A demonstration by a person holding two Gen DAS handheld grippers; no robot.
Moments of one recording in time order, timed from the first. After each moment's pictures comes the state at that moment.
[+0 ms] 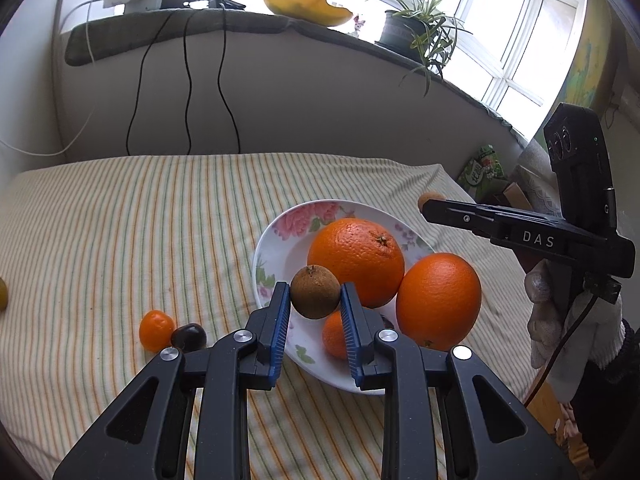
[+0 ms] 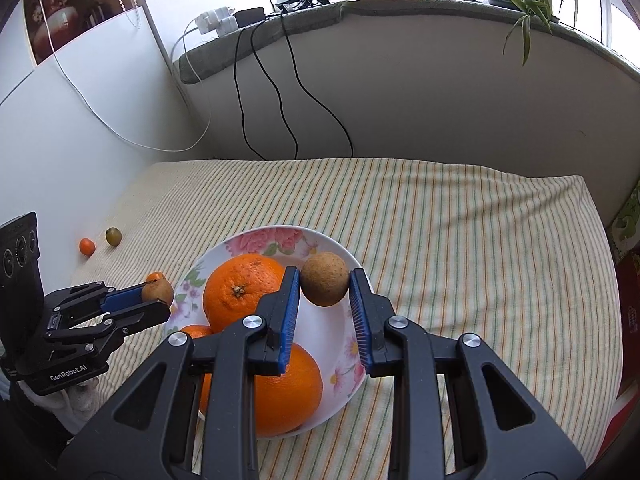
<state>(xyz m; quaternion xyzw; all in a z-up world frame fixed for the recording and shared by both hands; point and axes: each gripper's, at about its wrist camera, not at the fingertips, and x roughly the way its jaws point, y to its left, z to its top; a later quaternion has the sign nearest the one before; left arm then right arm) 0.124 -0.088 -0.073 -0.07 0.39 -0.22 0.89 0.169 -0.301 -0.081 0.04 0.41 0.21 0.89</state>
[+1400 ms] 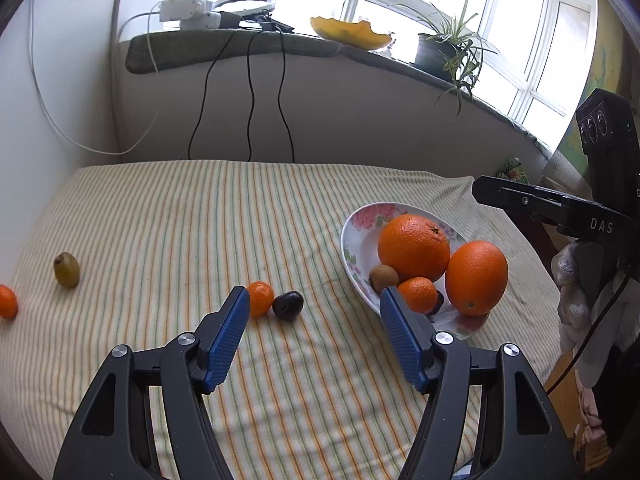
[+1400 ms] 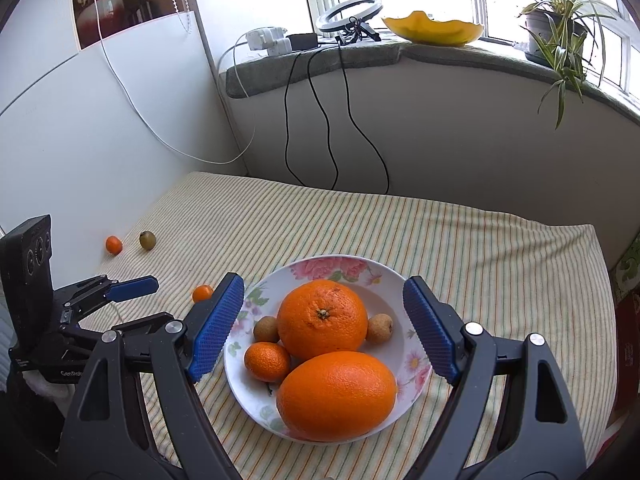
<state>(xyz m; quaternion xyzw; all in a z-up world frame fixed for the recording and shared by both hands) 0.088 -0.032 -0.066 -0.06 0.37 -0.15 0.91 0.140 -0.257 -0.045 0.01 0.35 0.25 0.90</state>
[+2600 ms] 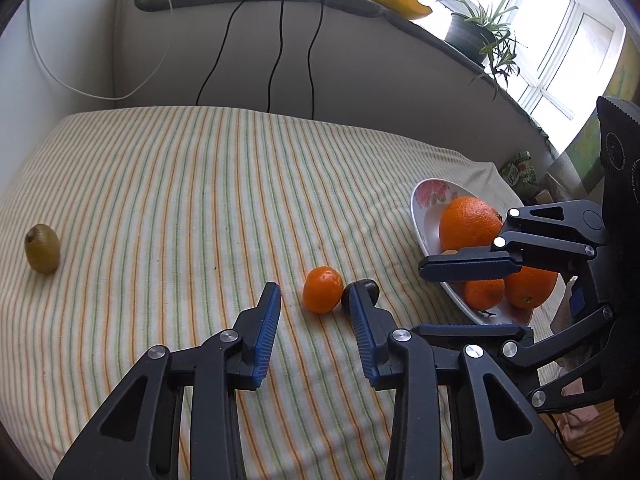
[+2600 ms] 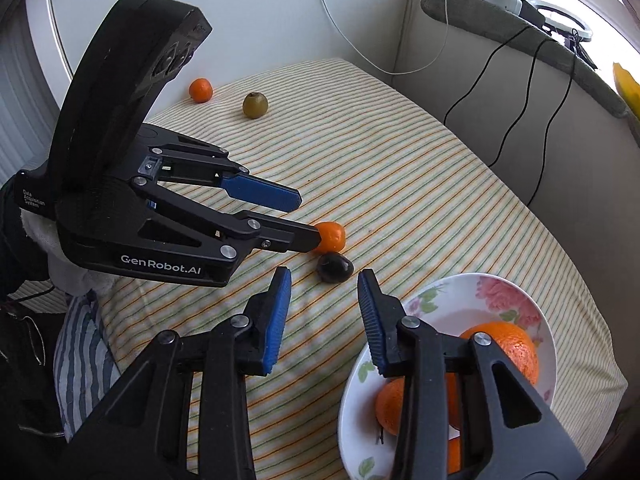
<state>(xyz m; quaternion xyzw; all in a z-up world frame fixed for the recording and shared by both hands) 0.134 0.010 -0.108 -0.09 0.44 -0.17 0.88 0.122 -0.099 -0.102 -0.24 0.39 0.42 0.78</state>
